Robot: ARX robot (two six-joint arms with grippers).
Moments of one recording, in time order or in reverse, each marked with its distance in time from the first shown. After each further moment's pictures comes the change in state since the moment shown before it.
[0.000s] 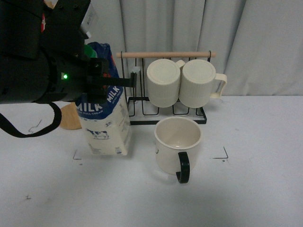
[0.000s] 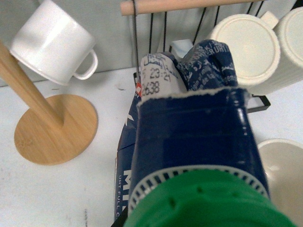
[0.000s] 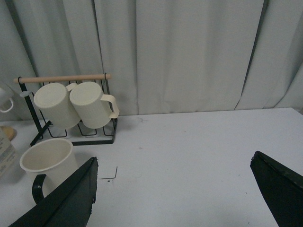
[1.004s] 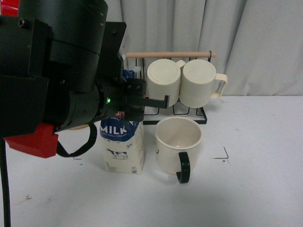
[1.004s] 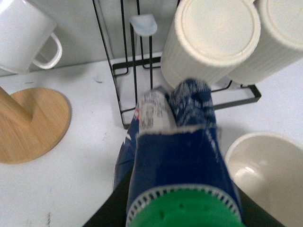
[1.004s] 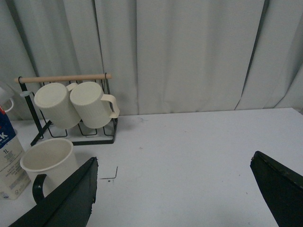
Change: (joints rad) left arm -0.115 0.121 0.027 0.073 -0.103 -0.045; right arm 0.000 0.000 0.000 0.000 0.000 0.000
